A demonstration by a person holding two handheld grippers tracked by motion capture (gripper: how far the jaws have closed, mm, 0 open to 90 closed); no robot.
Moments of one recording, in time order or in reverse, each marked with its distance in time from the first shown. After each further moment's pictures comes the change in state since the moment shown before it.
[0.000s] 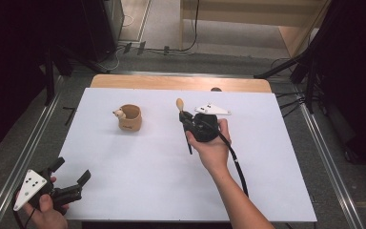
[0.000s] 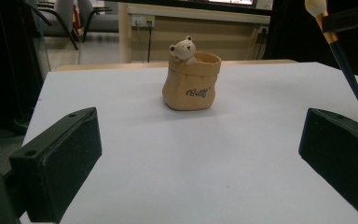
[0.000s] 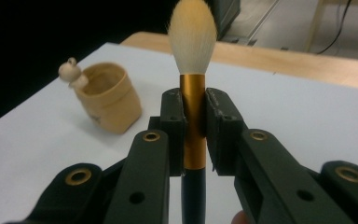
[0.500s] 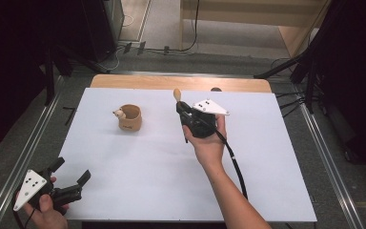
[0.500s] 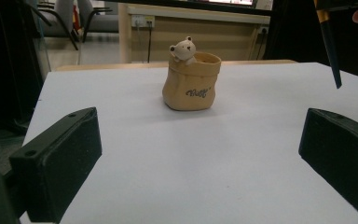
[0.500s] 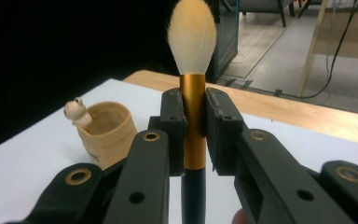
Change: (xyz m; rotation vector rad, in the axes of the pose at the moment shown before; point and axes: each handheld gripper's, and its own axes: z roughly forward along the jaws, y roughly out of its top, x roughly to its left) left arm 0.000 0.000 0.000 0.001 0.000 0.001; right arm 0.006 0.010 0.006 -0.159 0.001 -0.058
